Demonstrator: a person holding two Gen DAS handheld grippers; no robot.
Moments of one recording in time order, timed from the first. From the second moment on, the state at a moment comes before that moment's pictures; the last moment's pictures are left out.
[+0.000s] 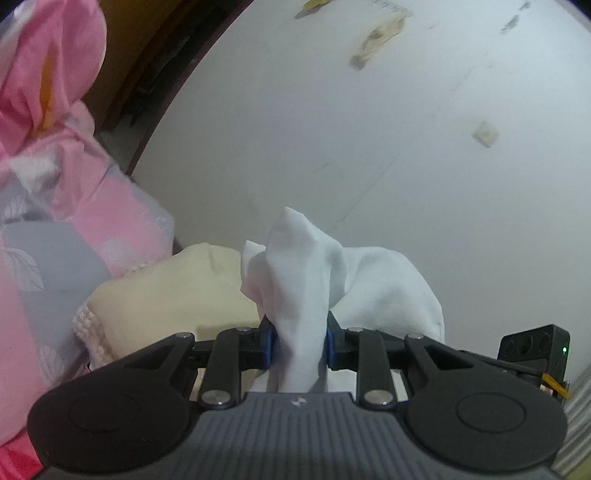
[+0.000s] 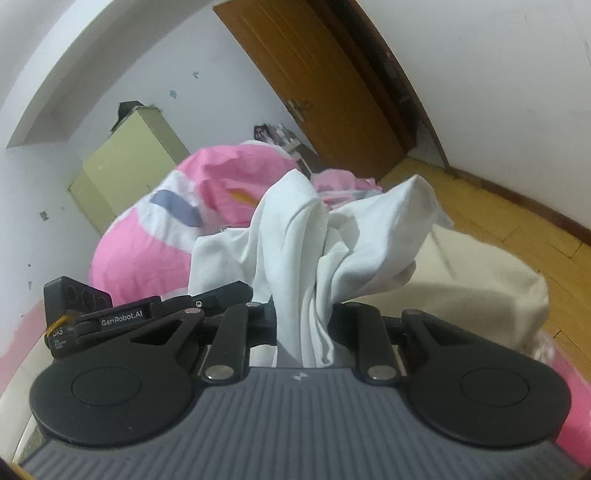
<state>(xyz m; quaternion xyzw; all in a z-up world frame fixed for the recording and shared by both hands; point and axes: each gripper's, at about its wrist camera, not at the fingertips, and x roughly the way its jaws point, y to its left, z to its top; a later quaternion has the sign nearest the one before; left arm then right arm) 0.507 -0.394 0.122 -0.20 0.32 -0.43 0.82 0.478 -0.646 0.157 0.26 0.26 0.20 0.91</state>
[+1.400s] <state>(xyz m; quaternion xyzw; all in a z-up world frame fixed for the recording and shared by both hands) 0.547 -0.412 0.096 -0.11 0.25 -0.38 0.88 0.523 -0.661 0.094 0.29 0.17 0.10 0.94</state>
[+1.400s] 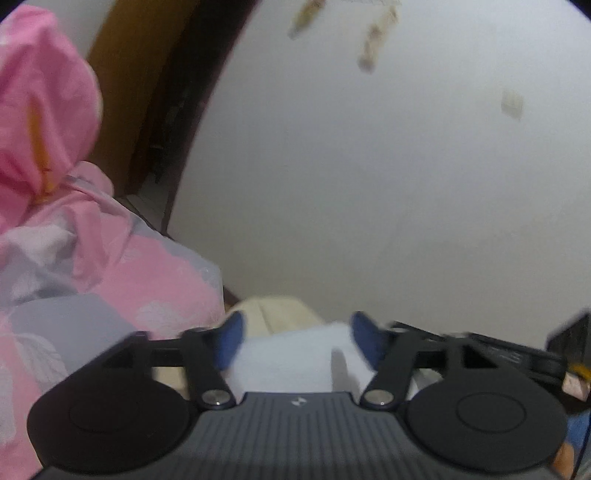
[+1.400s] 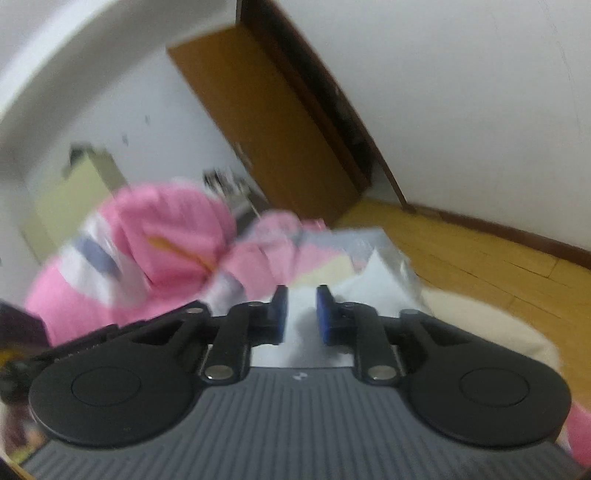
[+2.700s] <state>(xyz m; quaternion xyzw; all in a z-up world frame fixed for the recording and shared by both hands) 0.131 -0.125 0.116 0.02 0.21 -0.26 0.94 0.040 -0.373 0.138 0.05 0.17 -0.16 0.97</state>
